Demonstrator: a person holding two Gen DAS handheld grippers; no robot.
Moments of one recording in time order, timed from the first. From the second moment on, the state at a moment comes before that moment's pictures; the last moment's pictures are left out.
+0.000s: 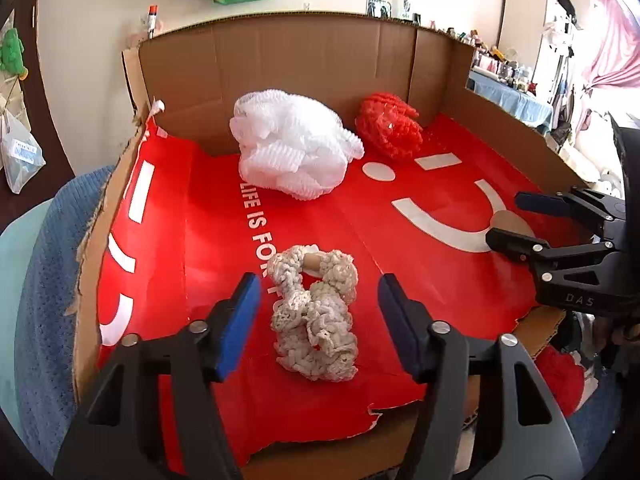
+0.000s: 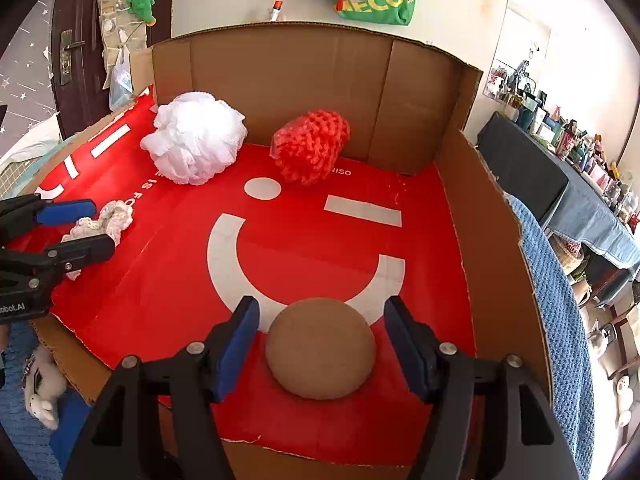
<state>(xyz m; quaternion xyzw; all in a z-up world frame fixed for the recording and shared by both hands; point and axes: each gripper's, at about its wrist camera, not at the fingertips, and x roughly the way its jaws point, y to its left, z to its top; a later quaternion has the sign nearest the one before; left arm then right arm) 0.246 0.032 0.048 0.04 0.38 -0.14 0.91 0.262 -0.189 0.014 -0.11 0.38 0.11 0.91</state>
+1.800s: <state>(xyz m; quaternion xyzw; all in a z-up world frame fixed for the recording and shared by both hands) 0.018 0.006 0.142 0.01 0.09 -0.09 0.99 0.041 -0.220 0.101 -0.03 0.08 0.07 0.99</state>
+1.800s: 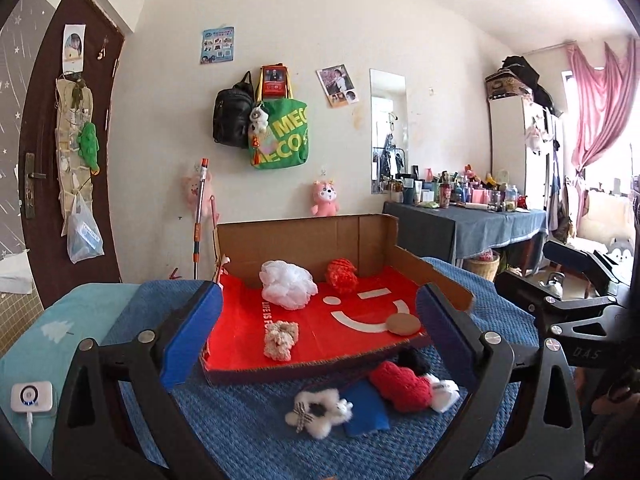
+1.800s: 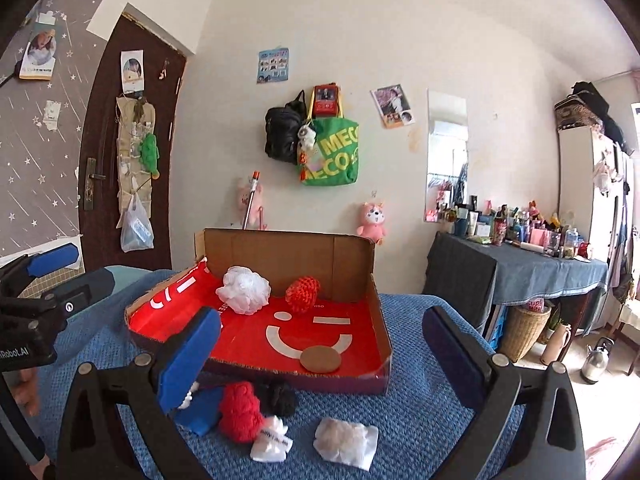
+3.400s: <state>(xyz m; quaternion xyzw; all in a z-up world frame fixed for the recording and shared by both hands) 0.024 -0.003 0.050 0.01 0.20 -0.08 0.98 0.036 -0.222 0.001 -0.01 0.16 0.05 0.99</state>
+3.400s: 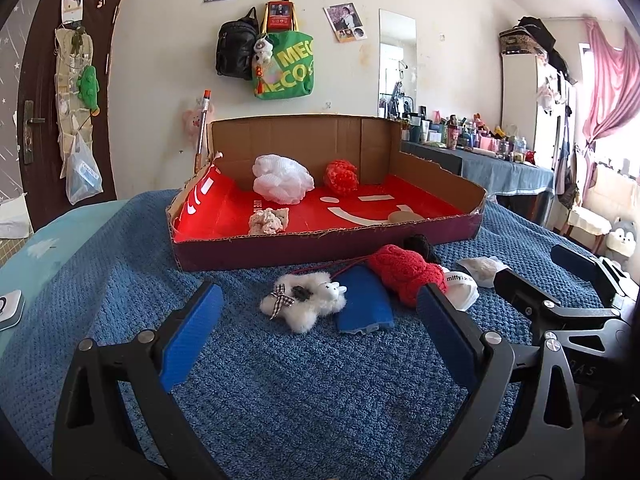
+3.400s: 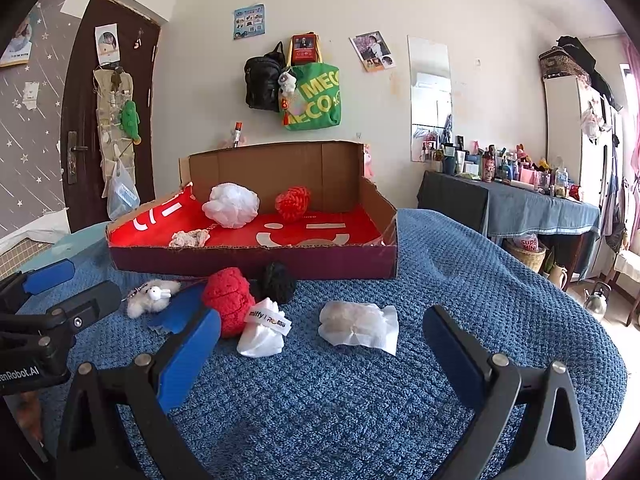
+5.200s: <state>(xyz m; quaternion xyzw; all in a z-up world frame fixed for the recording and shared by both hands) 0.127 0.016 0.030 -0.01 0.41 -0.13 0.90 0.135 -0.260 -0.001 0.02 0.40 0.06 0.92</state>
